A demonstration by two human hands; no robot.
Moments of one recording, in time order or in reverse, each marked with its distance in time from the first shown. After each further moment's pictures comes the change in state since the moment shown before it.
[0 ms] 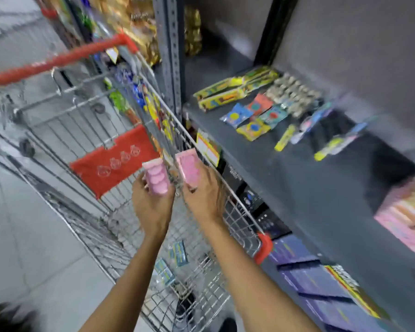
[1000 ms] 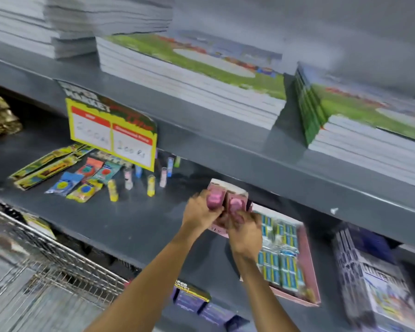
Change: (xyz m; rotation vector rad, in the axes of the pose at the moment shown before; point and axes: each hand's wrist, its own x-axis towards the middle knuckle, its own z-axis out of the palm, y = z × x) left_hand -0.265 0.218 0.233 0.202 -1.157 0.494; right_hand -0.064 0.178 -0.353 -0.262 0.567 0.635
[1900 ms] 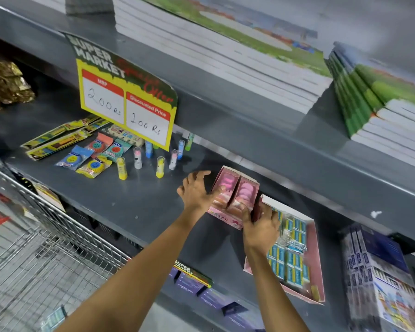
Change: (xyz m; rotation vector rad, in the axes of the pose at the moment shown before) left_hand 0.020 -0.034 0.009 0.098 0.237 -0.068; right_hand 0.005 0.022 0.005 -0.023 0.107 0.064
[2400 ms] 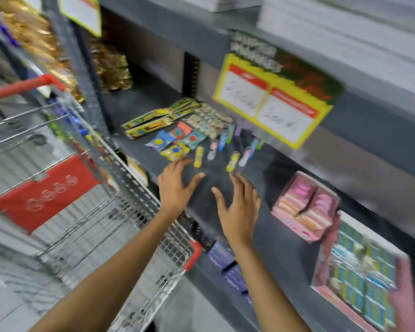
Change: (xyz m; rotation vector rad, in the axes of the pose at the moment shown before) left_hand -0.032 -0.135 -0.159 0.011 0.386 0.051; right_hand -0.105 -0.126 0.081 0.131 -0.182 -0.685
